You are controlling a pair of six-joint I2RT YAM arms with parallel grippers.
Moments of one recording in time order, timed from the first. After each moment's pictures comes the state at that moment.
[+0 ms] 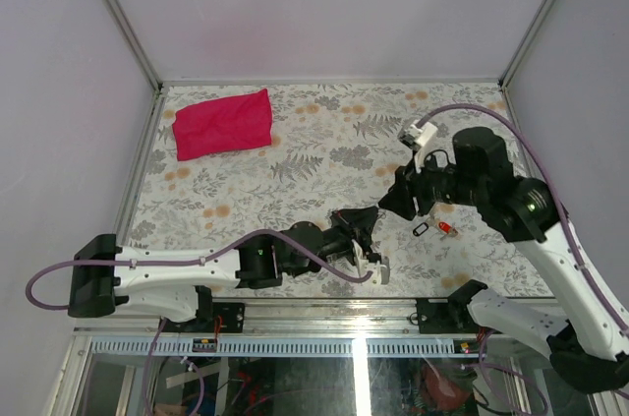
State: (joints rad) left arm -1.37 1.23 0.84 0.29 -0.26 0.98; right arm 0.59 0.99 1.33 -0.98 -0.46 0.01
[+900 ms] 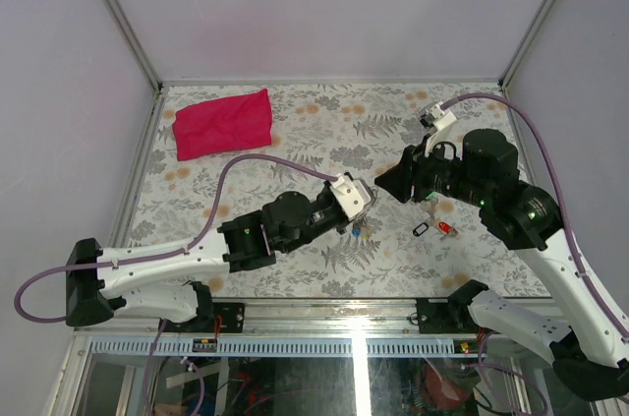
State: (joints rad) left arm -1.25 1.19 0.97 0.16 -0.26 0.21; right arm 0.59 0.90 1.24 -0.71 -0.31 0.26
